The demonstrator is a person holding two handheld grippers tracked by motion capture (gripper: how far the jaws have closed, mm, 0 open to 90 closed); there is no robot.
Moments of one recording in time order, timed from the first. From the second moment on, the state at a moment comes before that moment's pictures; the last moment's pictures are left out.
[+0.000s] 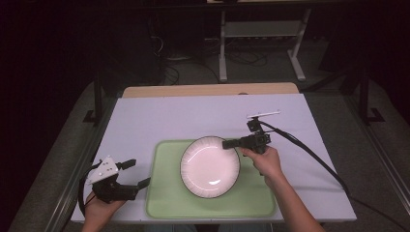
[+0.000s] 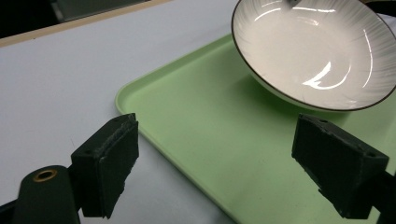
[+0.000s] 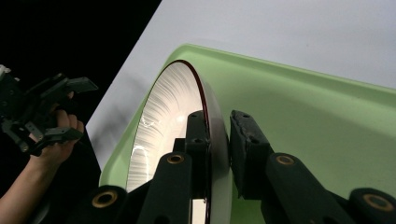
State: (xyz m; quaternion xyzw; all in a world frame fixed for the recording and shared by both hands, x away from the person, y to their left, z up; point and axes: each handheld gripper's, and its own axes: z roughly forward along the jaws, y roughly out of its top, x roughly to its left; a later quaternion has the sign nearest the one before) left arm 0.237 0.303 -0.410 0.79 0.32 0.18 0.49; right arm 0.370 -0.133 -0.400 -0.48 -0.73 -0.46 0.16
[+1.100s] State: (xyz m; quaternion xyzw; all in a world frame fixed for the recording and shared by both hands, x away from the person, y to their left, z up) left arm 0.237 0.304 -0.410 0.79 0.33 0.18 0.48; right arm 0.377 -0.129 -0.432 -0.51 -0.73 -0.42 0.16
